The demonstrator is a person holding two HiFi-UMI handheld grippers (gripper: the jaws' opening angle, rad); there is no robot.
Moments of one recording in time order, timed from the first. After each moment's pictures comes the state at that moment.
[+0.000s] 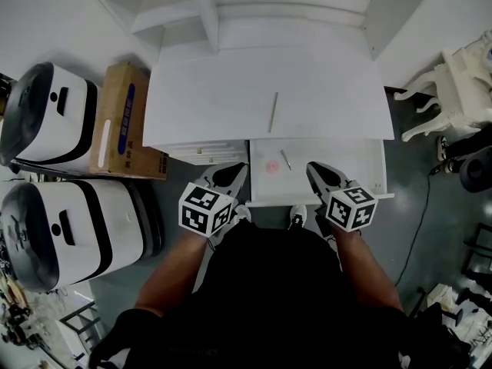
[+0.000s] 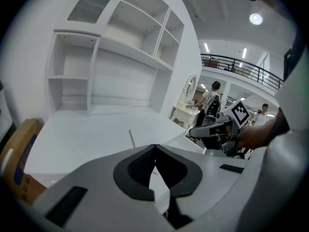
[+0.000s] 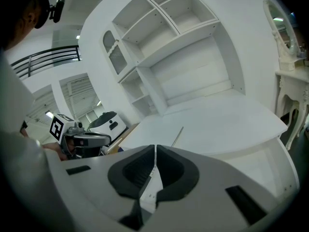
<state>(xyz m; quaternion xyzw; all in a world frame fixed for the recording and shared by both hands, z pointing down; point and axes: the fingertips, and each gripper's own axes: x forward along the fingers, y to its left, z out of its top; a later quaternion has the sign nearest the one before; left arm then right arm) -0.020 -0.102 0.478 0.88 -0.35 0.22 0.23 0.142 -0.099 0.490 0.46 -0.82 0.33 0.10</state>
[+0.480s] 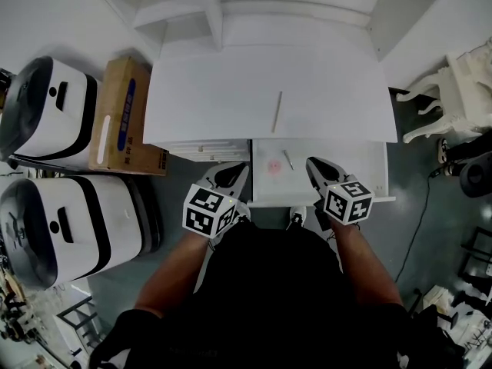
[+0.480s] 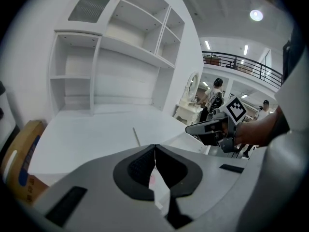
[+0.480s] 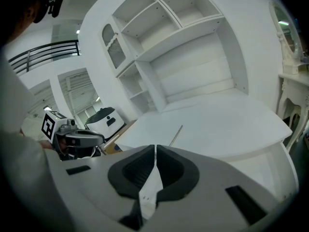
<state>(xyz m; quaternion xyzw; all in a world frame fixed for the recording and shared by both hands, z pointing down) -0.028 -0.107 0.490 0.88 -0.36 0.23 0.22 0.134 -0.122 0.510 0.46 -0.82 0.32 0.12</state>
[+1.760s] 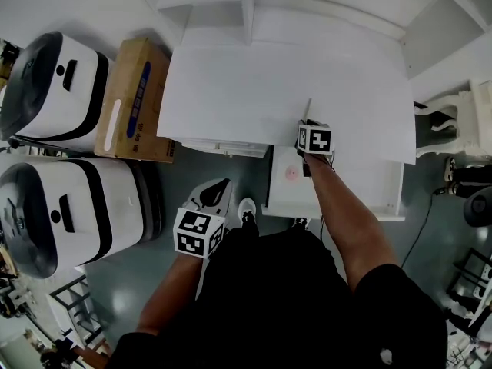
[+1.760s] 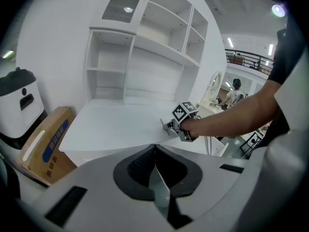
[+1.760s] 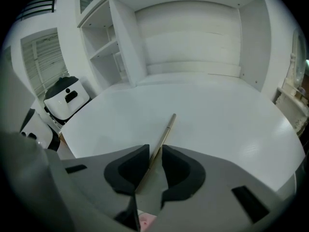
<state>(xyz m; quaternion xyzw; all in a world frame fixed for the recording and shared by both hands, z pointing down) -0.133 -0.100 0.513 0.81 -0.46 0.24 0.27 0.074 -0.303 0.663 0.54 -0.72 0.32 0.30</state>
